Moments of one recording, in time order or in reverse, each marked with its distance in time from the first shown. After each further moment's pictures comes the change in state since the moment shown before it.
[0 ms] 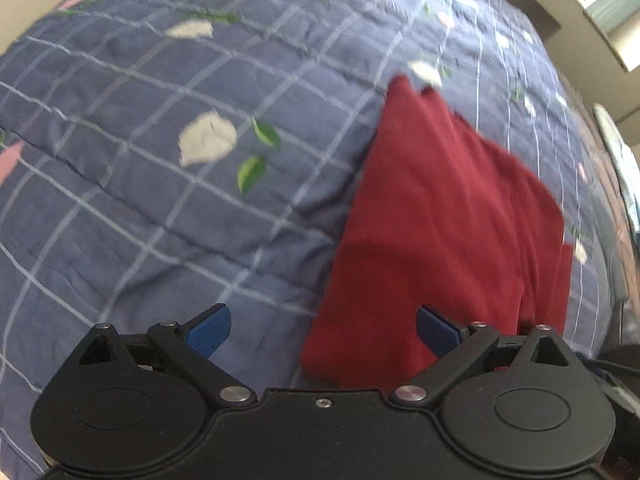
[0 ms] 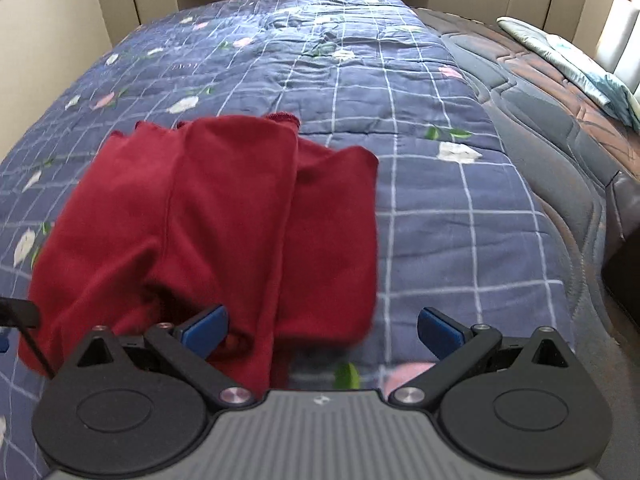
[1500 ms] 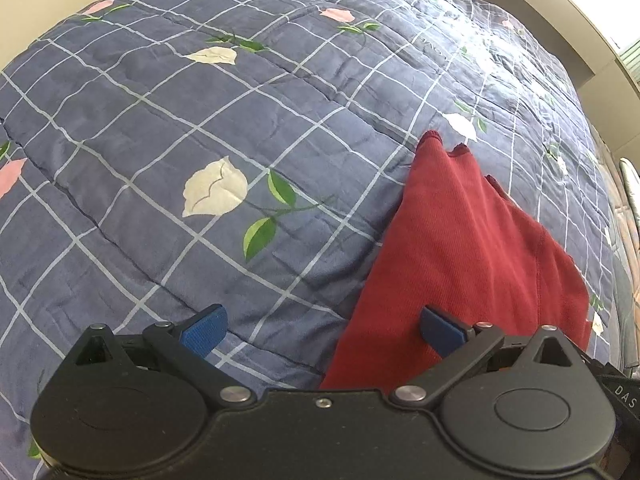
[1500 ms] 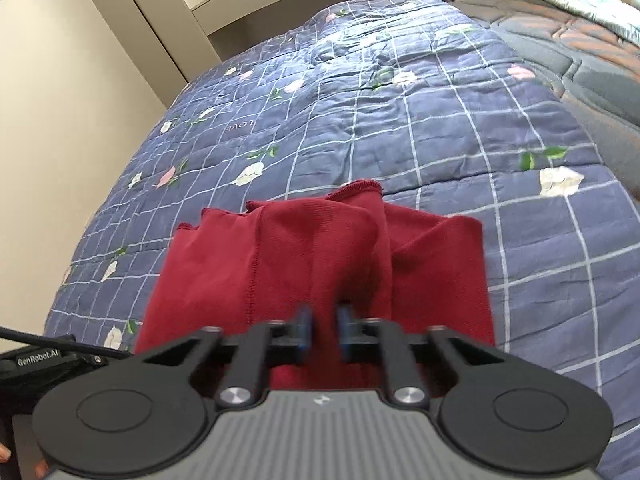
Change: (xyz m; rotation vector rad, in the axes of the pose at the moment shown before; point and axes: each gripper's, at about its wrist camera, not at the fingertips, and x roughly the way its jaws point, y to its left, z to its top) left arm 0.012 0.001 0.036 -0.119 -0.115 0.055; right arm 0.022 -0.001 0.057 0.167 -0.069 0.328
